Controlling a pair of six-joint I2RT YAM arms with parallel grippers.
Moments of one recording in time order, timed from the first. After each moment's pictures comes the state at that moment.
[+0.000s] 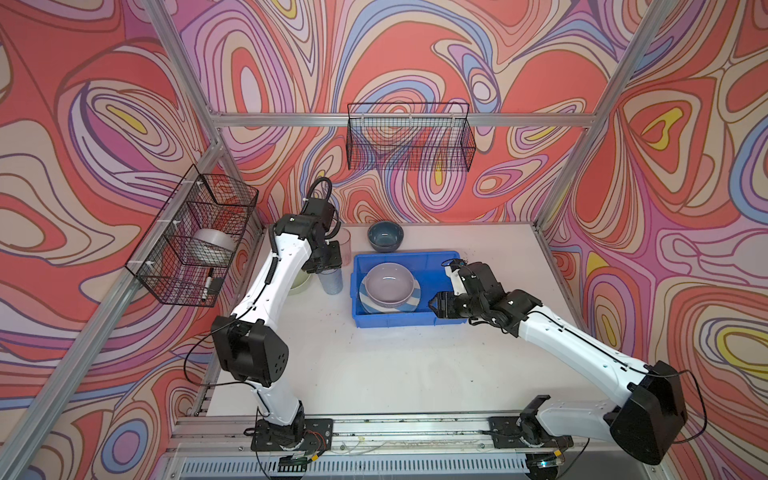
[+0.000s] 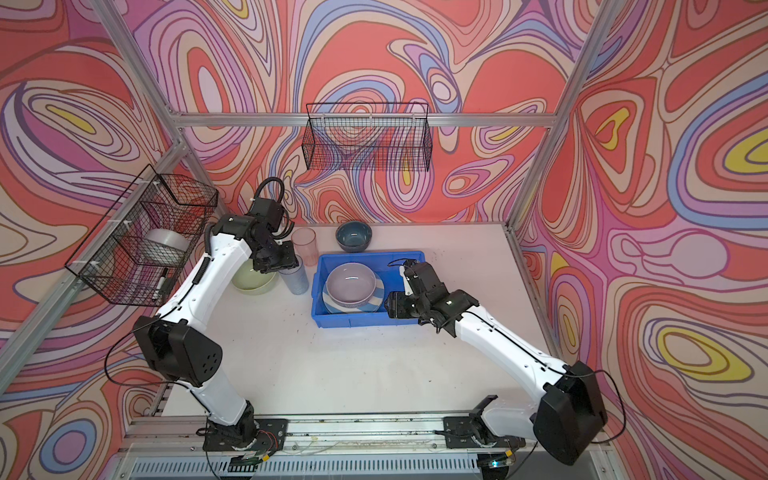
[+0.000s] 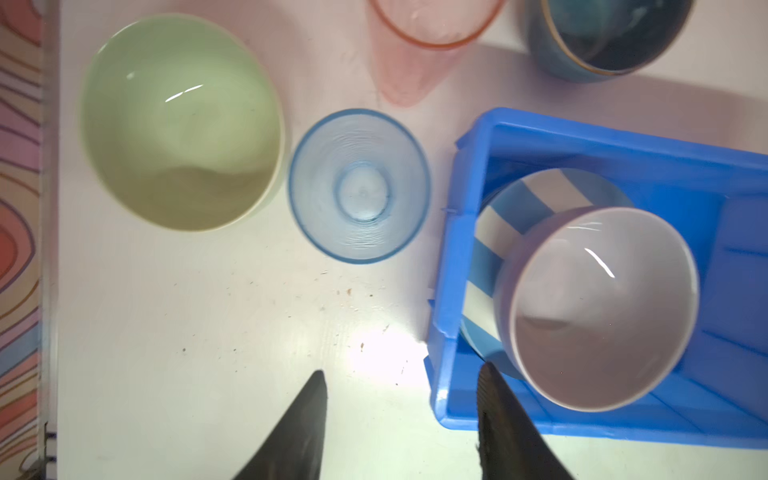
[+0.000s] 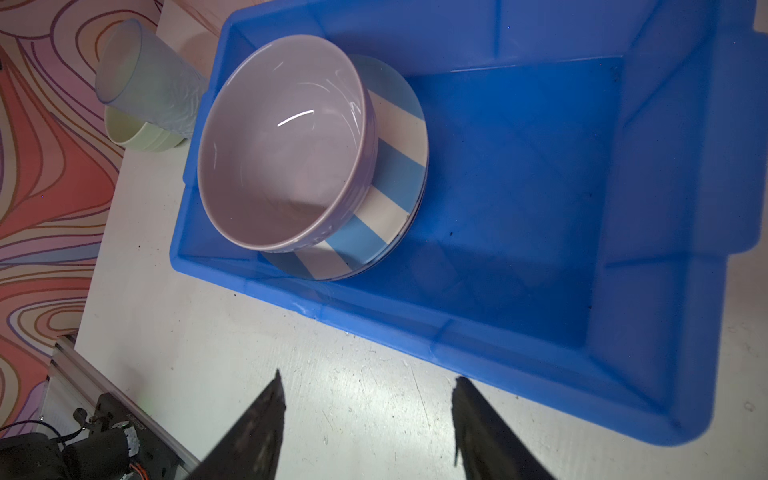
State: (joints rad) left arm -0.20 1.72 1.80 -1.29 -0.07 -0.43; right arm 0.59 1.28 1.01 -0.55 -0.11 0.52
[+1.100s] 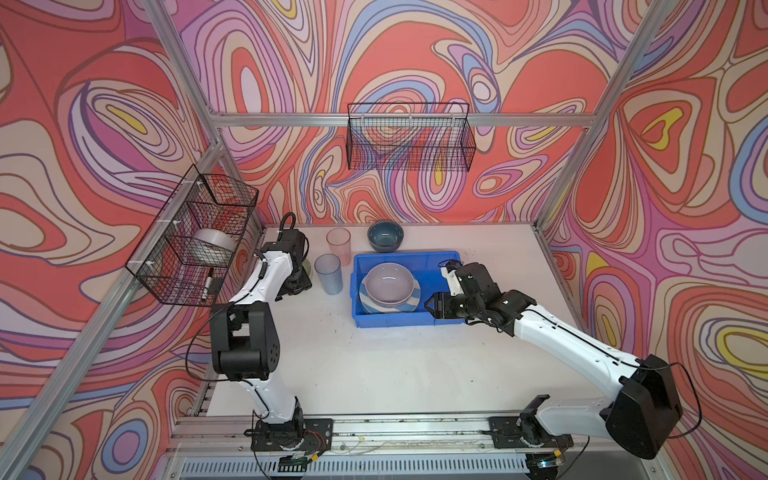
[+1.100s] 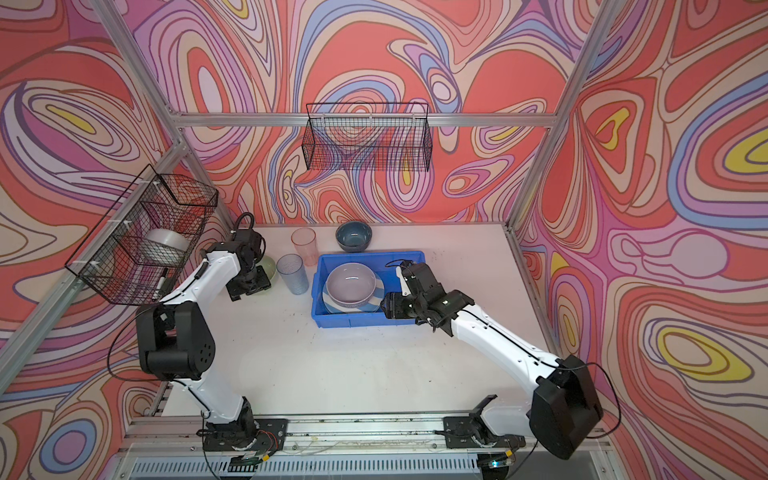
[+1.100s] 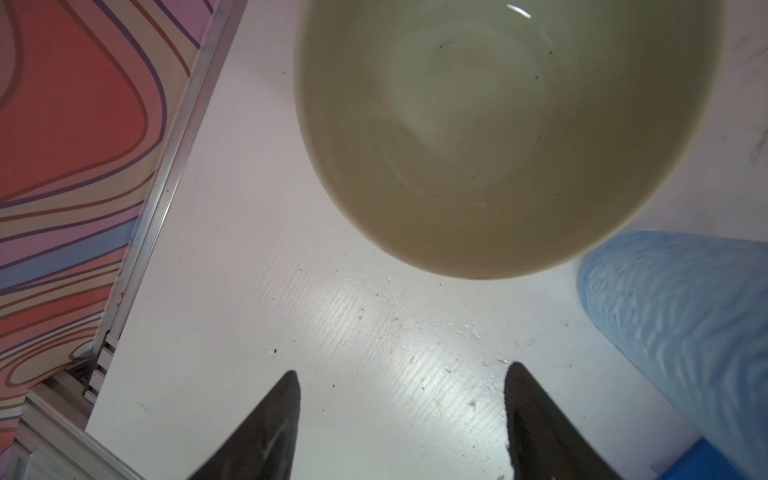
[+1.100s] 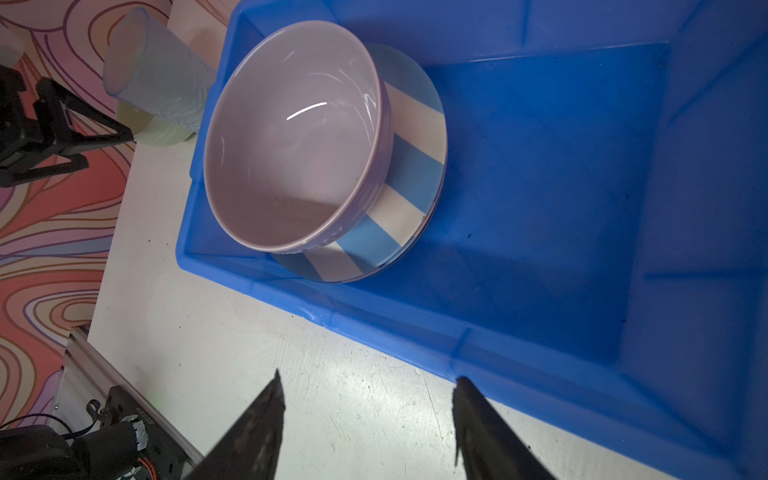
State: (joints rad) left arm 0.03 1.77 1.43 -1.03 -0.29 -0.55; right arm 0.59 1.31 0.99 -0.50 -0.15 0.52
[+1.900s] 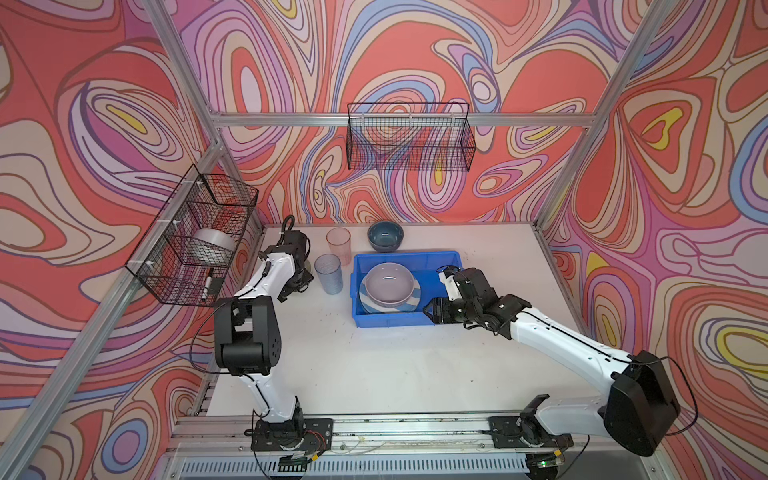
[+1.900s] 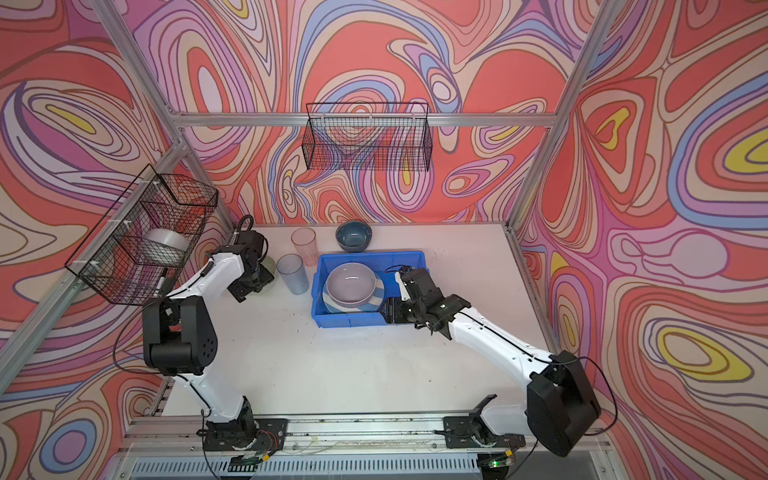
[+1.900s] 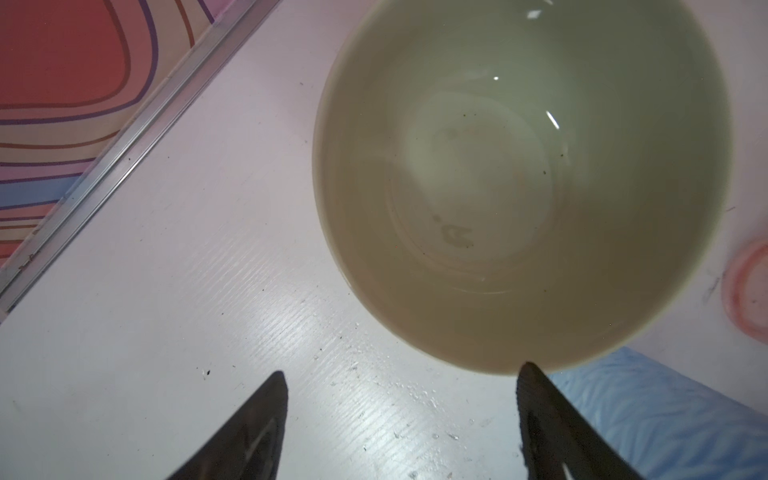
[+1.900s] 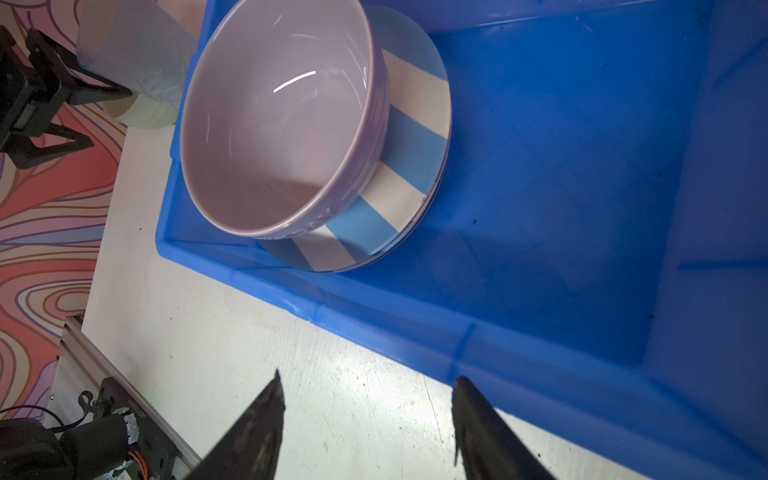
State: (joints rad) left arm 0.03 1.79 1.38 -0.89 -0.33 -0.82; right arm 0.59 1.33 0.92 -0.44 -0.18 0.52
